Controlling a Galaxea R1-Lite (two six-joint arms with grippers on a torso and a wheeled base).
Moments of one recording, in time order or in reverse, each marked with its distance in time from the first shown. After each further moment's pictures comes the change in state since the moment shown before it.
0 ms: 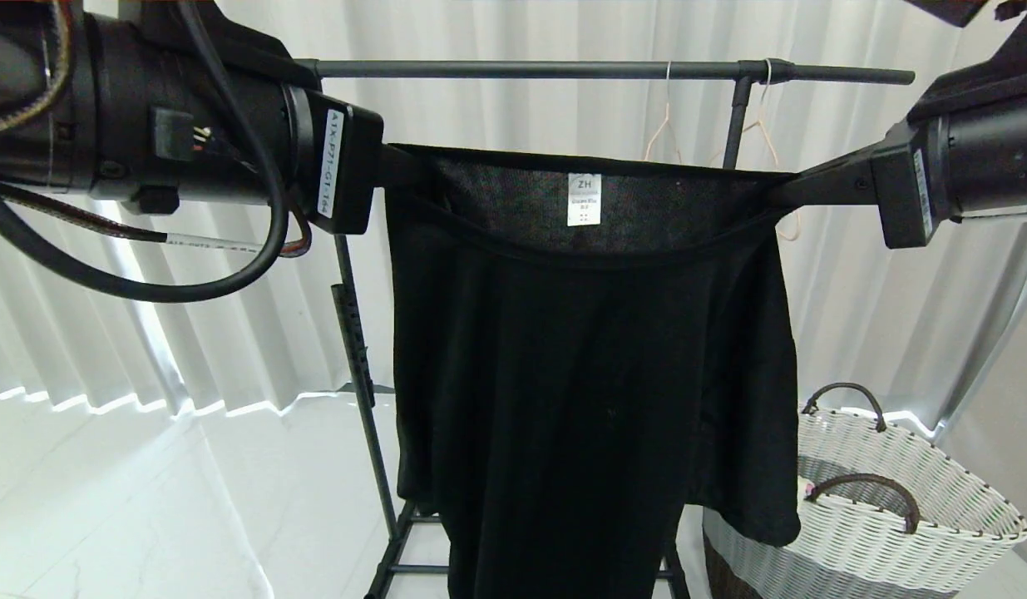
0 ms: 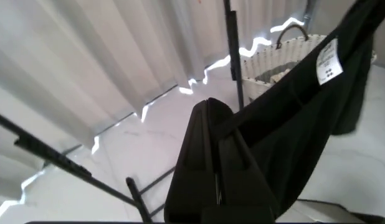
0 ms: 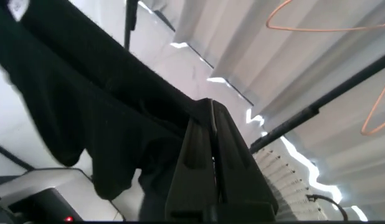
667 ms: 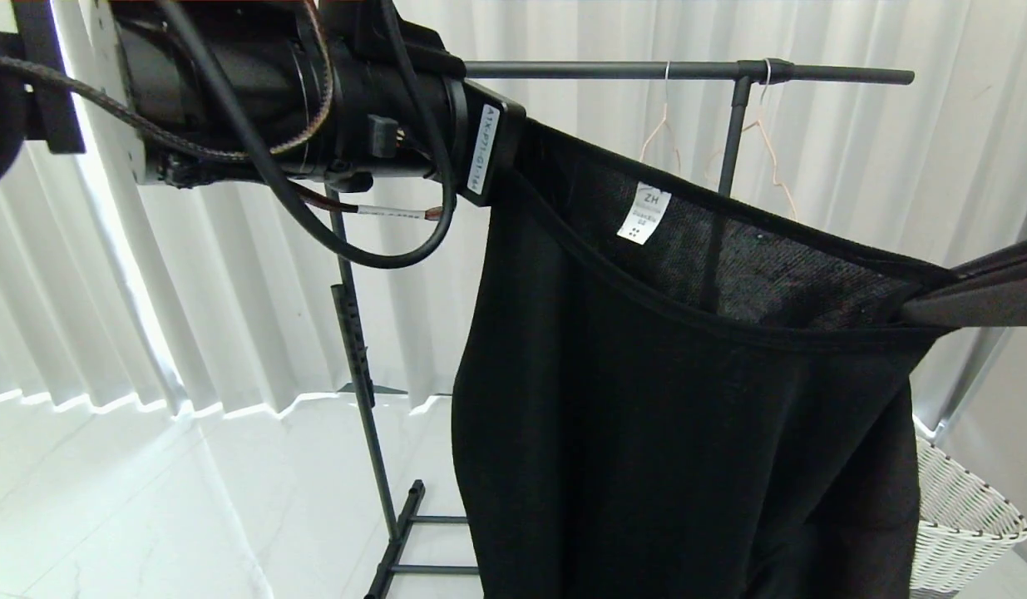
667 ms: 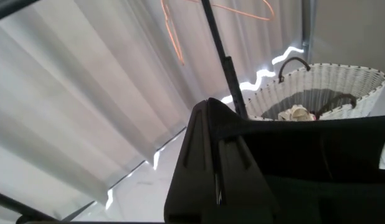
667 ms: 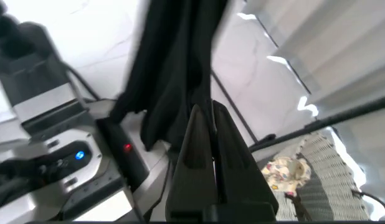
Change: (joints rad) left arm -0.048 0.168 -0.040 -0.289 -0.016 0.136; right arm 0.153 -0.177 0.017 0.342 0.126 0.001
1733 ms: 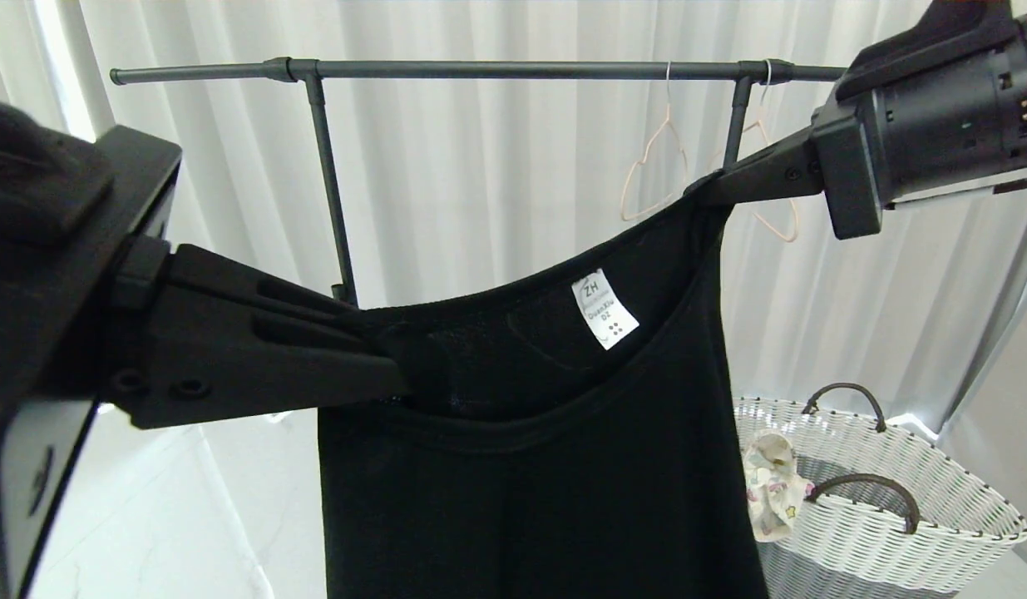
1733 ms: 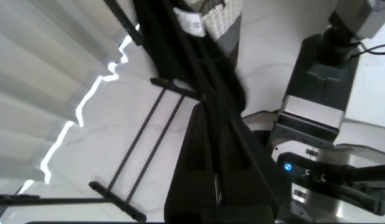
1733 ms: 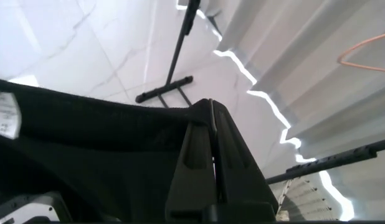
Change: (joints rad) left arm -0.275 -0.315 0.037 0.648 -0.114 -0.071; right arm -0.041 0.318 -0.273 -0.171 -0.004 0.000
